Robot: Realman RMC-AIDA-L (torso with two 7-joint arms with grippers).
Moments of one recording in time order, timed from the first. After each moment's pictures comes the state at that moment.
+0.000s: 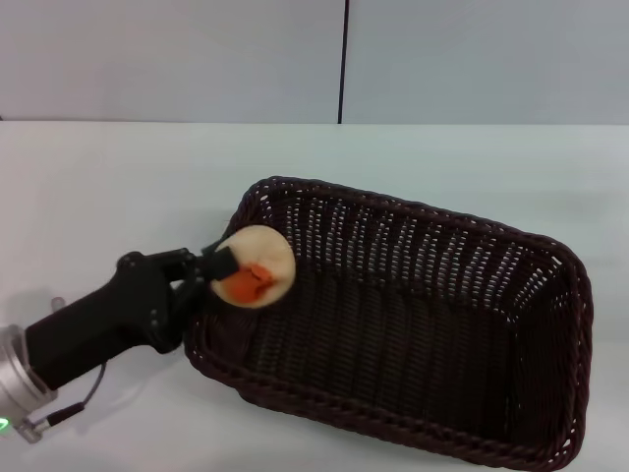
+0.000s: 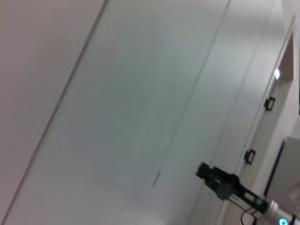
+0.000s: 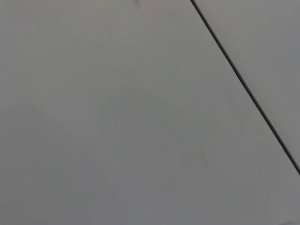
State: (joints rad) left arm -0.38 -2.06 0.04 0.17 2.27 1.83 -0.94; right arm 0.33 2.06 -0.43 -0.27 -1.14 -1.43 1.02
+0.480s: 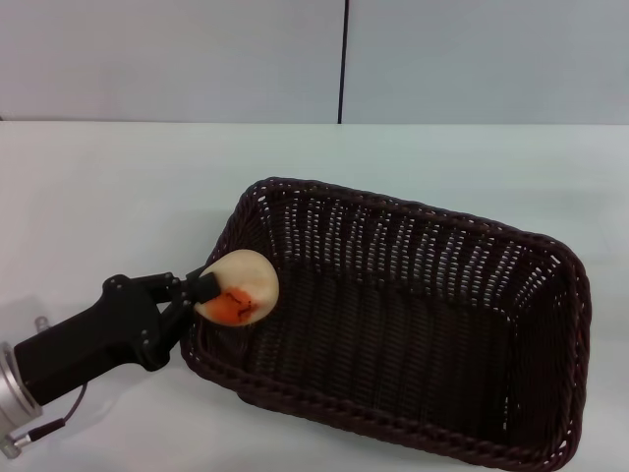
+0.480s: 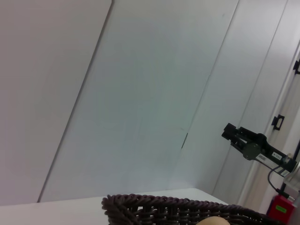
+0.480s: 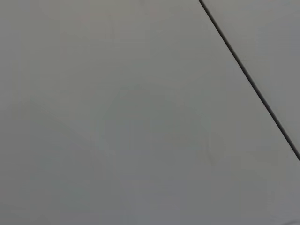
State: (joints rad) left arm -0.34 -2.06 0.08 0.21 2.27 1.74 -0.92; right arm 0.34 2.06 -0.43 -0.26 -1.14 -1.43 1.01
